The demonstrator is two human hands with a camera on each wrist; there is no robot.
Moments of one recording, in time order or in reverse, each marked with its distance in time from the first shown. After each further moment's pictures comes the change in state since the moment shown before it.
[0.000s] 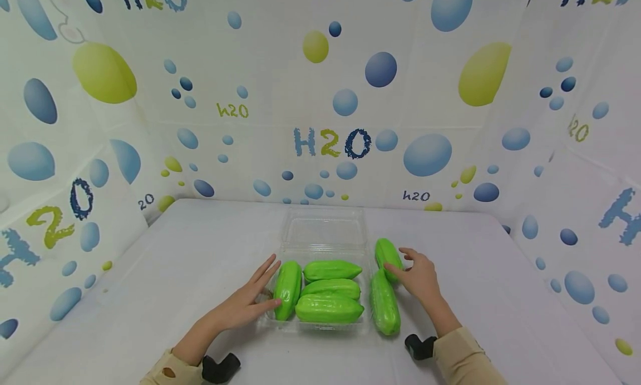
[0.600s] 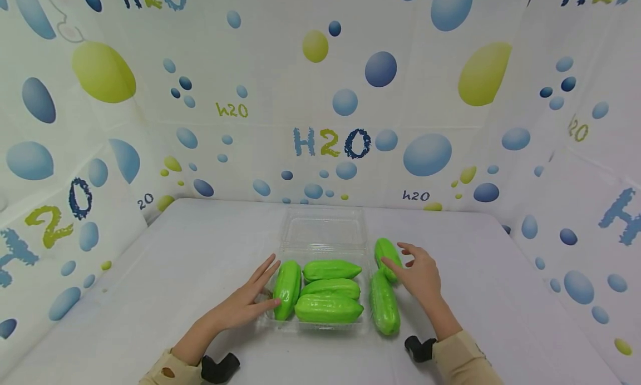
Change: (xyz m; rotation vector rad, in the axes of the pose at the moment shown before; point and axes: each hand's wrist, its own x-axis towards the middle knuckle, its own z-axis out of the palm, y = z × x) left_hand 0.000 0.000 0.000 0.002 -0.002 -0.003; right_hand -0.005 -0.013 -0.007 -0.015 0.108 -0.009
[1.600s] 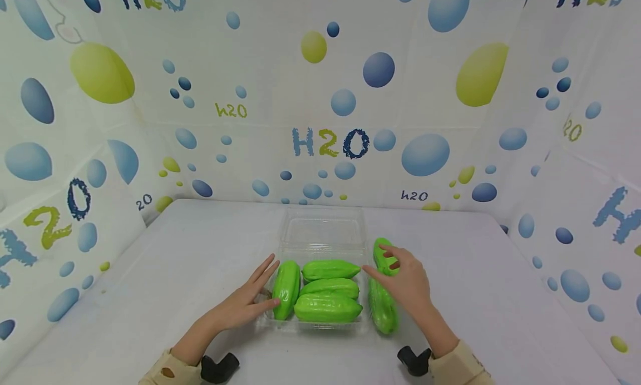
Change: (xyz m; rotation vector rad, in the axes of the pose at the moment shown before) left_hand 0.000 0.000 0.000 -0.002 0.006 0.009; right_hand -0.026 -0.038 -0.001 0.060 0.056 -0.183
